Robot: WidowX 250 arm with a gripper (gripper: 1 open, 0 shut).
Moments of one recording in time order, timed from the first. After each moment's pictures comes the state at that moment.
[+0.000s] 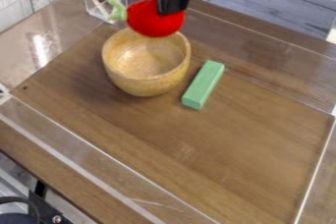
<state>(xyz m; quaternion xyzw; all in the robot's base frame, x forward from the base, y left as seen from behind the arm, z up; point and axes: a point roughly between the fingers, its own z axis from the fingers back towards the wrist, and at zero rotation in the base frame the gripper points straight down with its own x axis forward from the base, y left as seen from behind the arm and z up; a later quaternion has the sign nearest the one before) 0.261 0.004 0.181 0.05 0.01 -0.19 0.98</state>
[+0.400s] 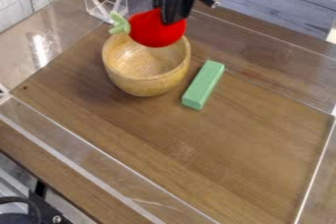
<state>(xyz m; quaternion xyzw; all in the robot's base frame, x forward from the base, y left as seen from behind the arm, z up) 0.256 -0.006 0.177 0.04 0.02 -0.11 0.99</state>
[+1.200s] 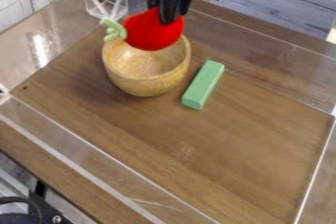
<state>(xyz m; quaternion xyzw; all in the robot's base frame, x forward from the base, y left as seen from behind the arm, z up) 0.234 -0.007 0.193 0.04 0.01 -0.04 1.00</state>
